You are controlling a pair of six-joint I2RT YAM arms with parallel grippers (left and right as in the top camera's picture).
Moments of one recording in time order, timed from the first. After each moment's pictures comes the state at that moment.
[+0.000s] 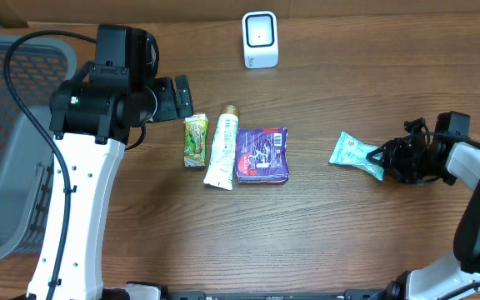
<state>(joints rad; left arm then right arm) -0.15 1.51 1.76 -1.26 -0.04 -0.29 -0.31 1.81 0.90 -0.51 -0.64 0.15</state>
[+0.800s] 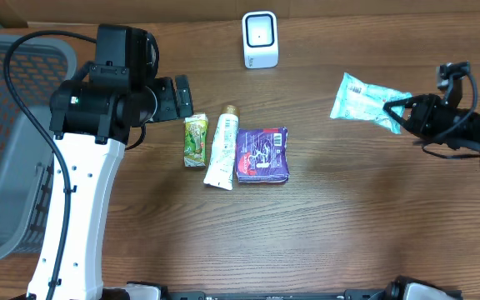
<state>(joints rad) -0.15 1.51 1.76 -1.26 -0.04 -0.29 -0.27 1.35 1.25 -0.86 -0.87 0.17</state>
